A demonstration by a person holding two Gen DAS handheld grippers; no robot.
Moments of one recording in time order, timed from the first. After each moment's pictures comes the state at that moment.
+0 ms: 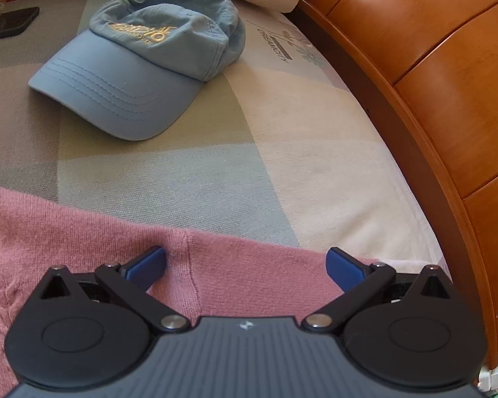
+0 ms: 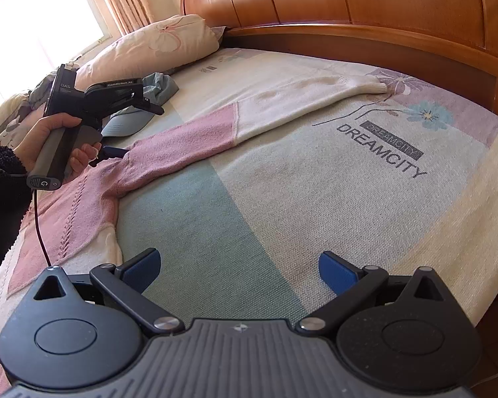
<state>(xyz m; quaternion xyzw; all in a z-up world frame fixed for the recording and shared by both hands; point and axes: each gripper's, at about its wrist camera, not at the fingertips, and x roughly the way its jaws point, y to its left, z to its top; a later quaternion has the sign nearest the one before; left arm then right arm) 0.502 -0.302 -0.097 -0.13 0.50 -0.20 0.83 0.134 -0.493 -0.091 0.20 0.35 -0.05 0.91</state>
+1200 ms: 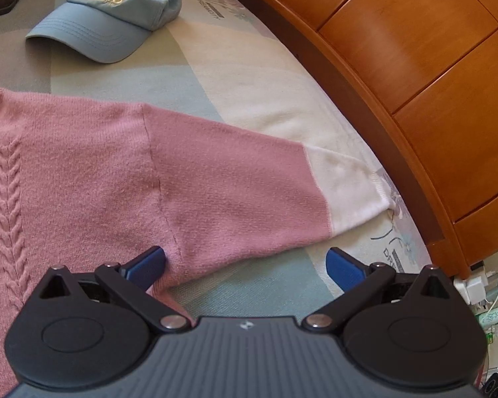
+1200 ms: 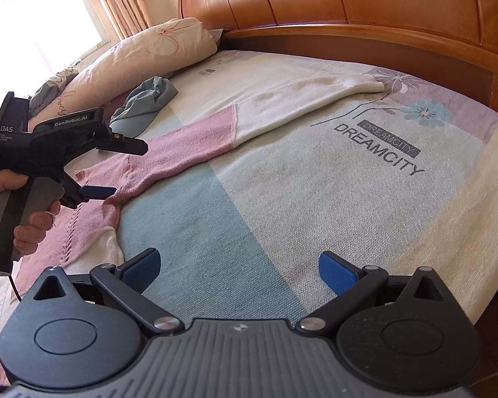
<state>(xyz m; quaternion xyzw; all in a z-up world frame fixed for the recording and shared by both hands) 0.375 -0.287 -0.075 -0.12 0.51 -0.29 0.80 0.129 -0.498 -0.089 0.22 0.34 -0.05 0.91</state>
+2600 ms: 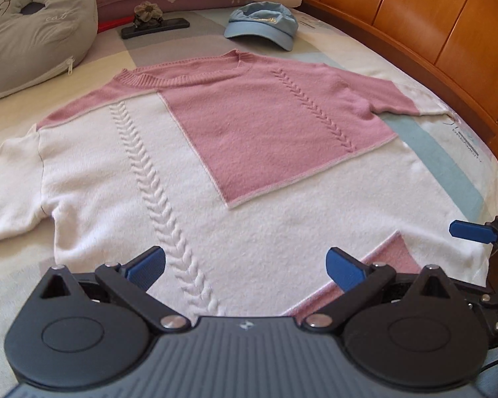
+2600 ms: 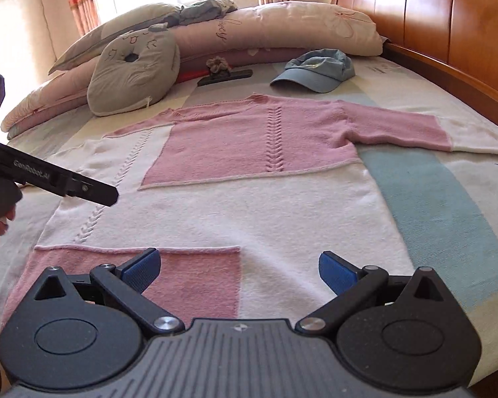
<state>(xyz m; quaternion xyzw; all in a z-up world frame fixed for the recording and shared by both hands) 0.184 -0.029 -0.078 0.02 0.47 -0.19 0.87 0.087 -0.257 -0.069 0.04 0.35 0.13 0.93</state>
